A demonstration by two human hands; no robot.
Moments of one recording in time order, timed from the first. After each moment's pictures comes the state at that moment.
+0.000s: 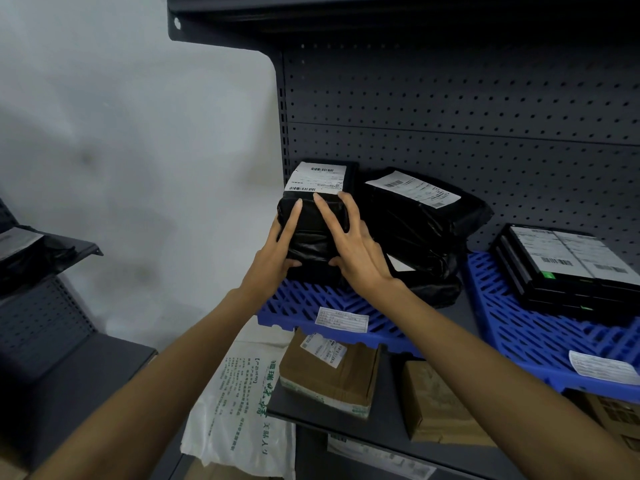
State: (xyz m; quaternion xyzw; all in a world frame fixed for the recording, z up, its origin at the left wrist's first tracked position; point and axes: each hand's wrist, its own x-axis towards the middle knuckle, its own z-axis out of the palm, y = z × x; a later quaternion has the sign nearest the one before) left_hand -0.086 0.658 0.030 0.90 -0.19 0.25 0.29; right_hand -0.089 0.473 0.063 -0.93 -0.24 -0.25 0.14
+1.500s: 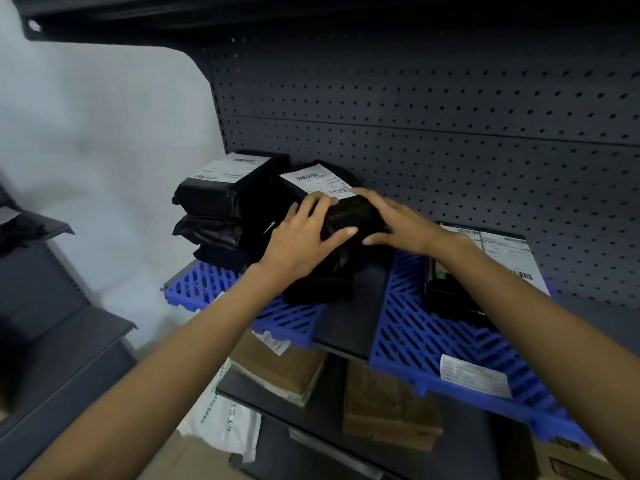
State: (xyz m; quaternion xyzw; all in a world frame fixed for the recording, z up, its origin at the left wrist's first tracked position) left_hand -0.100 0.408 0.092 0.95 -0.08 0.25 0.14; right_hand -0.010 0.203 0.106 -0.92 -0.35 -0.01 0.19
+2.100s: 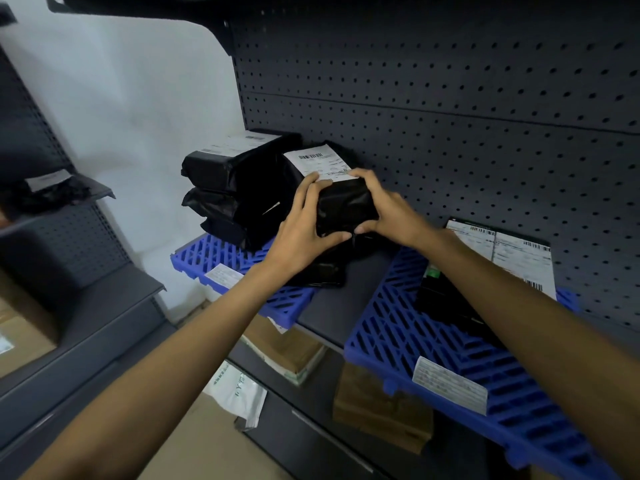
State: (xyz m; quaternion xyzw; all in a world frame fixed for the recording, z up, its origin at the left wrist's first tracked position) left_hand -0.094 0.380 0.063 0.91 -0.04 0.29 0.29; right_hand 0.013 0.211 0.090 -0.86 -0.40 -0.02 0.30
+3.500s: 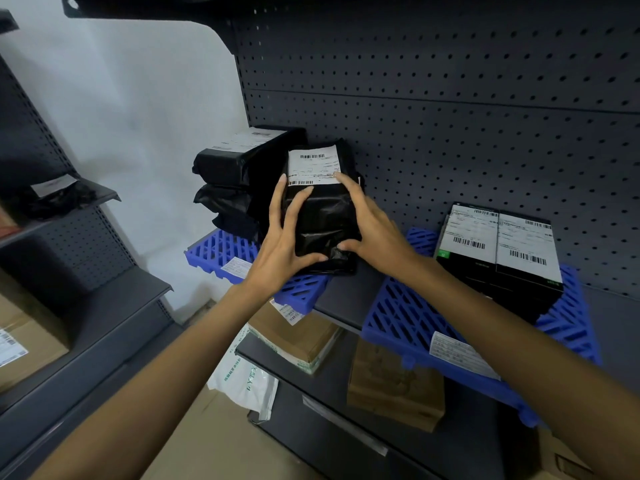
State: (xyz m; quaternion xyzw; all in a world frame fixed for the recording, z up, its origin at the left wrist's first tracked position) left_hand -0.134 0.428 0.024 0.89 -0.11 0.36 0.25; right_hand -0.077 0.236 0.068 -0.86 -0.37 -0.07 0.34
